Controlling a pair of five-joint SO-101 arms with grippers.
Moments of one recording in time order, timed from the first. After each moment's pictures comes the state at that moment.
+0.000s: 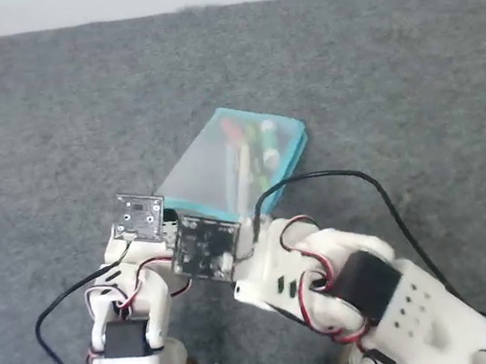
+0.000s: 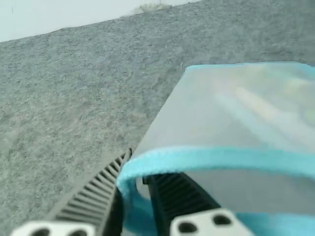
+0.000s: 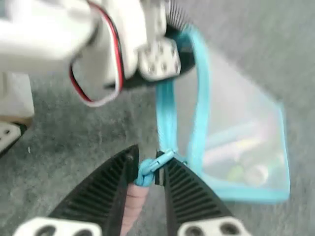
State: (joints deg) left arm -1.4 -92.2 93.1 43.3 -3.6; right arm -57.6 -54.3 38.1 69.8 24.6
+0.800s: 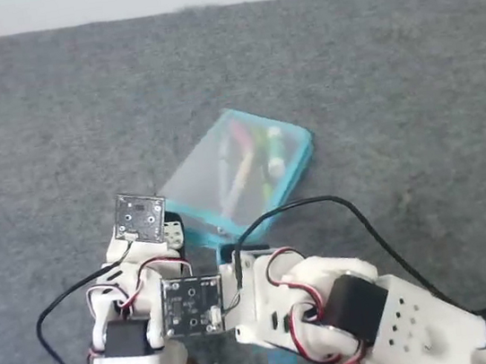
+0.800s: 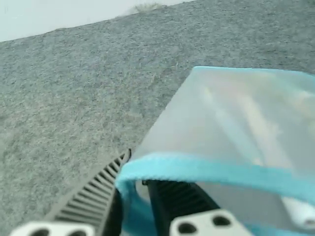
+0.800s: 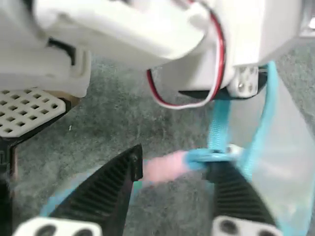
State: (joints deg) left arm -1.1 -92.2 93.1 43.3 -3.6; right arm -66.9 -55.5 42.5 71.8 27.2
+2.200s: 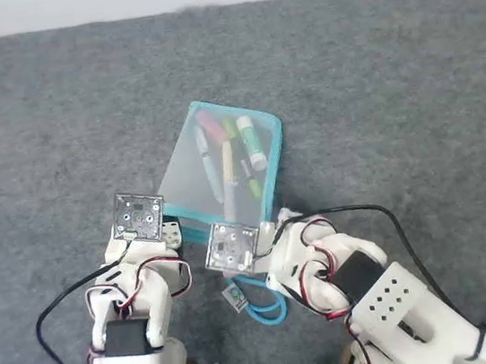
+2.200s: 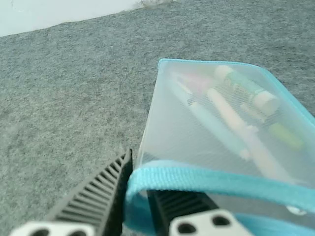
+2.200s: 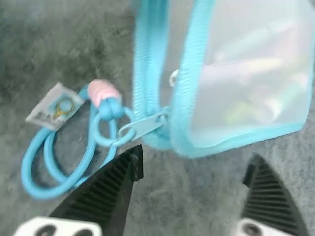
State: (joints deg) left arm -2.2 -92.0 93.2 43.3 -3.6; right arm -43.8 -56.6 68.1 49.8 35.4
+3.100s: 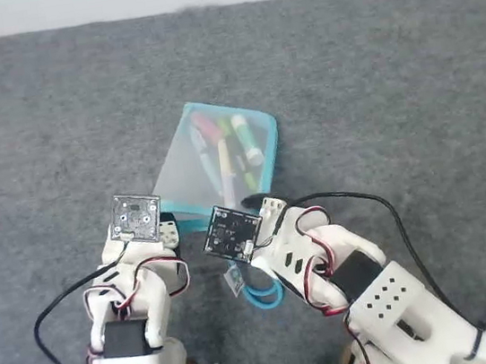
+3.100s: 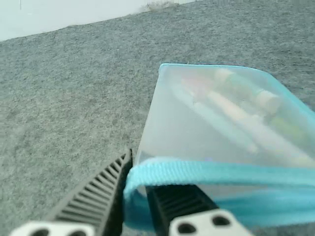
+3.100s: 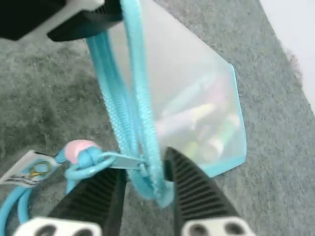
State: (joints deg) left arm -2.6 -92.1 93.2 43.3 -3.6; right arm -42.4 -55.9 69.8 31.3 34.6
